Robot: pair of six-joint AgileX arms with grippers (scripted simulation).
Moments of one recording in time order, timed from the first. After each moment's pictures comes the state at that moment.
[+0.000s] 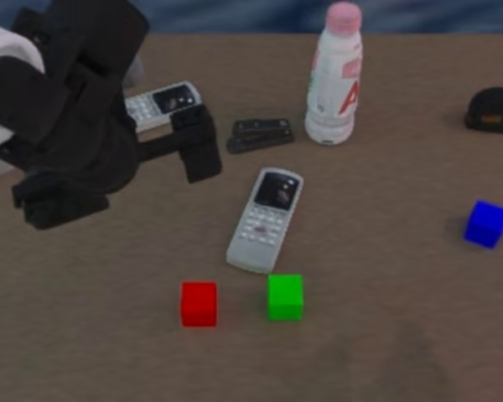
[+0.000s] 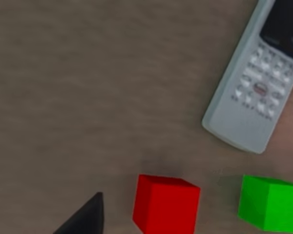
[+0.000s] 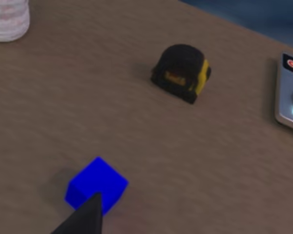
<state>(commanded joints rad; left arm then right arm) -0.53 1.44 1.17 -0.83 -0.02 -0.72 0.05 0.62 0.51 -0.36 0.00 -0.33</state>
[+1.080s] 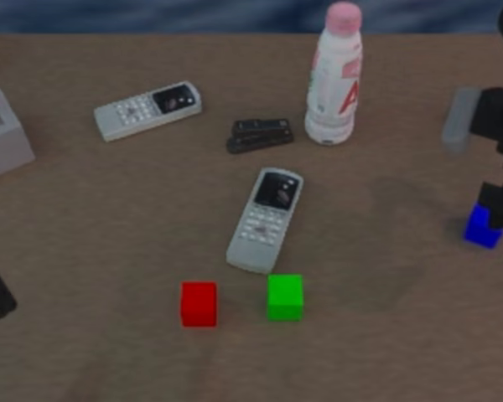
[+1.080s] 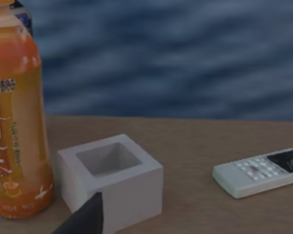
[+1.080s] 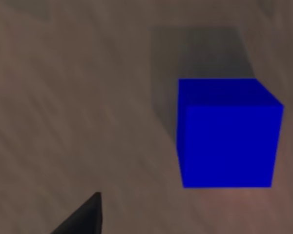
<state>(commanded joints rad) 0.02 0.02 0.01 -0.01 0.00 -0.01 0.14 2.00 1.53 -1.09 0.00 -0.99</state>
